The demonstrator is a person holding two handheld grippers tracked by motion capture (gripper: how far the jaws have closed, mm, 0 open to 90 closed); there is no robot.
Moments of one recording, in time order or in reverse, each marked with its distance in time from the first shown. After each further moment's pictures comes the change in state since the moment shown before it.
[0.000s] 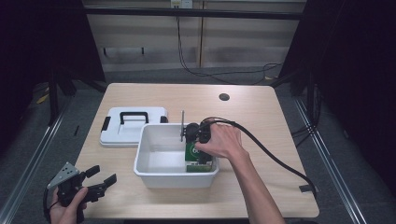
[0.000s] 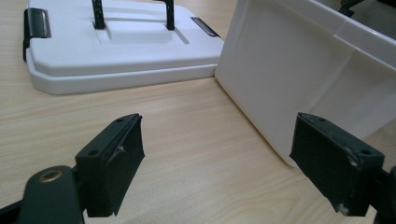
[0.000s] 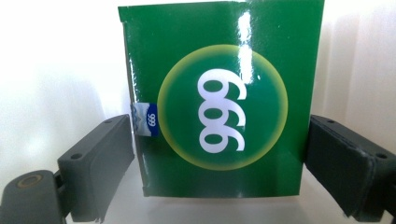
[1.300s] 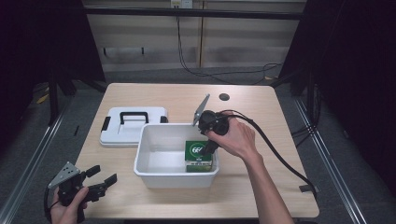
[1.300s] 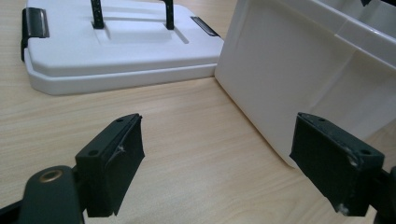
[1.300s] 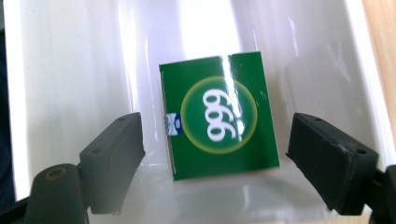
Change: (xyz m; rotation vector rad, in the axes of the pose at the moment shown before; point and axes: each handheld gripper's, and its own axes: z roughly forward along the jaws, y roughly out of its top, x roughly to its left) left arm 0.000 0.000 0.002 0.003 0.002 0.004; right arm 0.007 -0.043 -0.047 -0.359 0.006 0.125
